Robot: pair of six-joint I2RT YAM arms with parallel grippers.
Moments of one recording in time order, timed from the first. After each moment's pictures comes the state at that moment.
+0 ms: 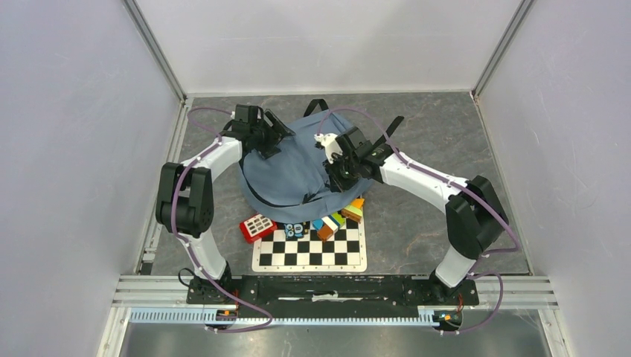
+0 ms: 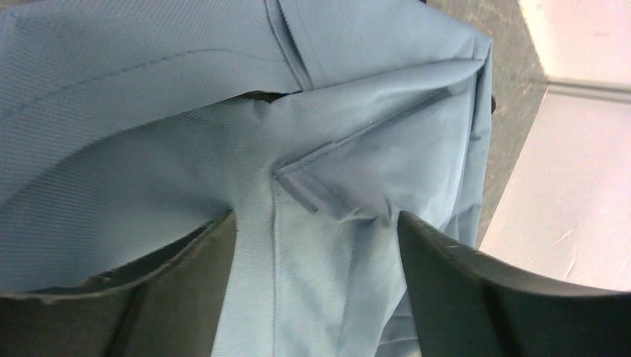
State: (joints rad) left arm -0.20 1.81 1.25 -0.18 0.24 -0.94; right arm 0.69 1.70 1.26 -0.50 -0.24 0.00
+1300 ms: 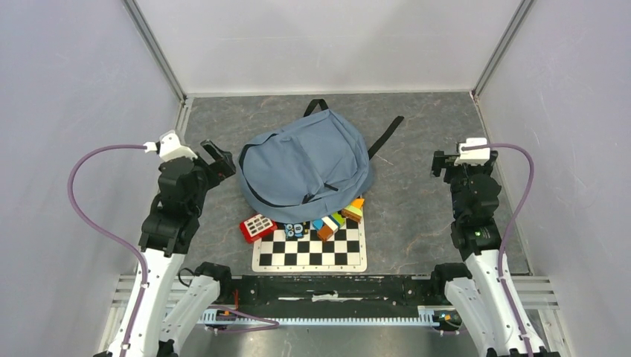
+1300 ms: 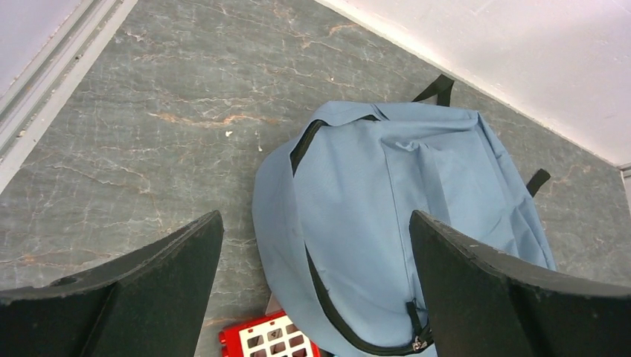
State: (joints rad) left arm -0.20 0.69 0.94 -0.58 -0.32 -0.52; right arm 0.08 0.61 0.53 0.09 0.21 -0.18
